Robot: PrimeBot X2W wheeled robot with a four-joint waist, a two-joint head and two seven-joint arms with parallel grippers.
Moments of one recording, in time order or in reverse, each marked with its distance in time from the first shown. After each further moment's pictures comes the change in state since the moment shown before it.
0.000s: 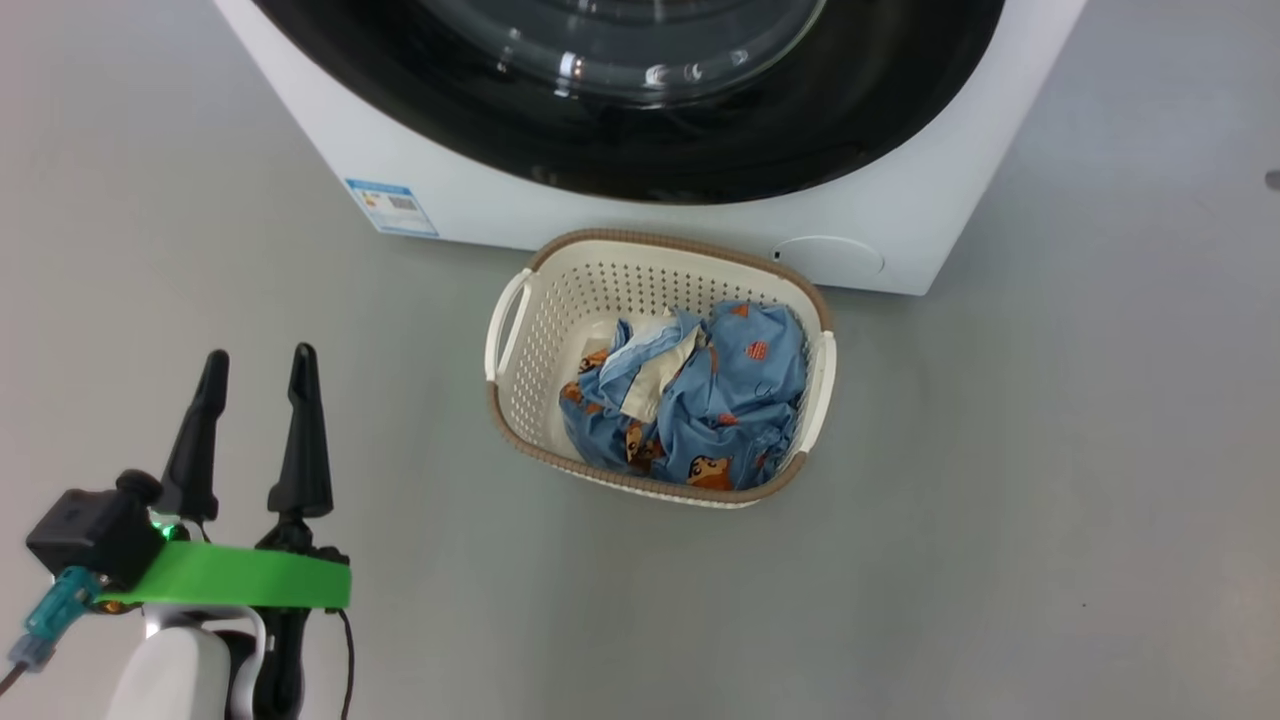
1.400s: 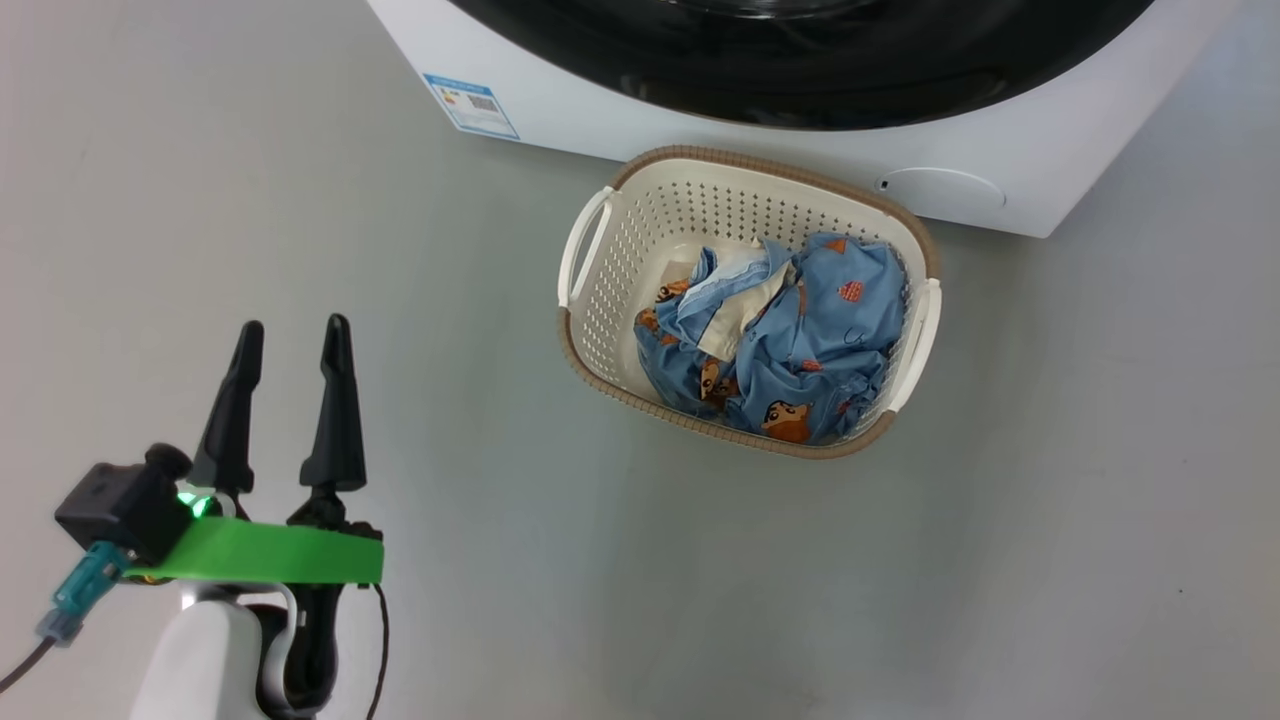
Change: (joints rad) left arm -0.042 -0.041 -0.025 0.000 -0.018 -0.003 0.000; right arm -0.435 -0.002 0.092 0.400 0.099 0.000 0.400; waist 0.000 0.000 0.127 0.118
